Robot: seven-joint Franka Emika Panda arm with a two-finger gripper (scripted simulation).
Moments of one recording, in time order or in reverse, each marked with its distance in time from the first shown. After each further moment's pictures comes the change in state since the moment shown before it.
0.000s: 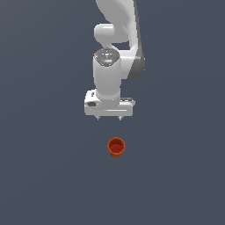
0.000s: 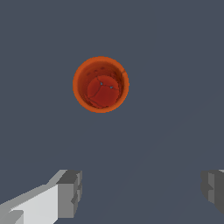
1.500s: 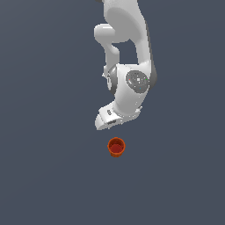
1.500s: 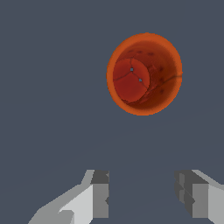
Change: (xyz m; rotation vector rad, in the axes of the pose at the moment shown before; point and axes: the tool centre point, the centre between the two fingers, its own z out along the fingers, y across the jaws) arm 0.012 -0.028 0.036 -0.172 -0.166 -0.455
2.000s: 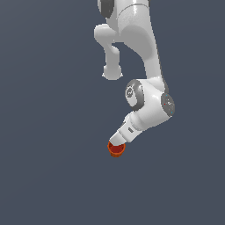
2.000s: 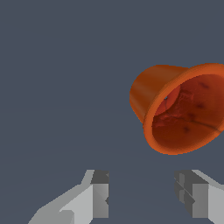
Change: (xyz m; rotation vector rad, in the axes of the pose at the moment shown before) arm 0.031 -0.016 0.024 -0.193 -0.216 -0.454
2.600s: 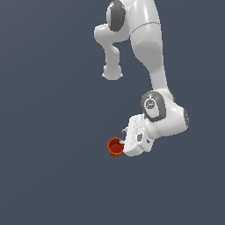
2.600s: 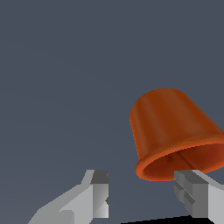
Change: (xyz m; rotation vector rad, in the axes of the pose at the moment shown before) arm 0.031 0.002 0.004 -0.158 -0.234 -0.353
